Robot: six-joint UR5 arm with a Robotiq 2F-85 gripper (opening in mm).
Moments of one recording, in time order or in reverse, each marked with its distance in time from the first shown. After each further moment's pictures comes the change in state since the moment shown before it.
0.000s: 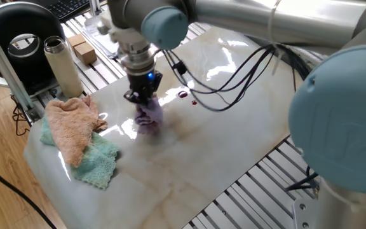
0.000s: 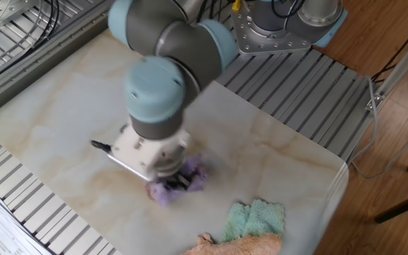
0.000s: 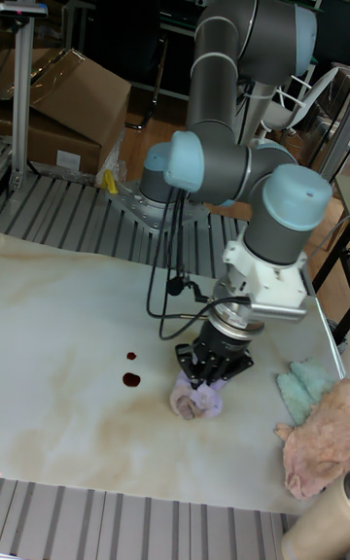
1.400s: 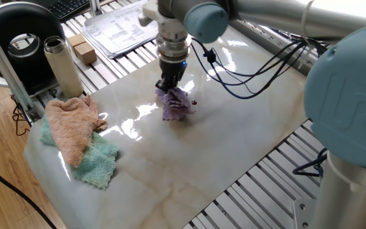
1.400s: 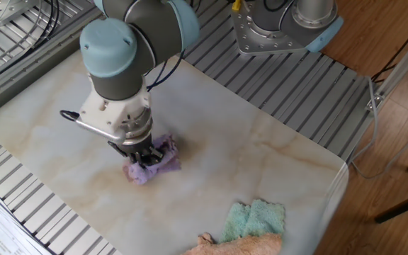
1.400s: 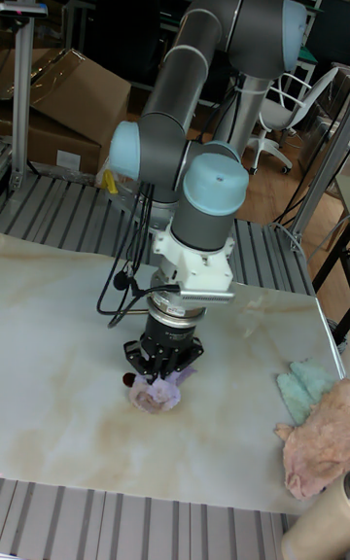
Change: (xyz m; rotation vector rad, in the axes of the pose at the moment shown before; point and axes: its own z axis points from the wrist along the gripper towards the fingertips) arm 0.026 -0.084 0.022 0.010 -0.028 -0.087
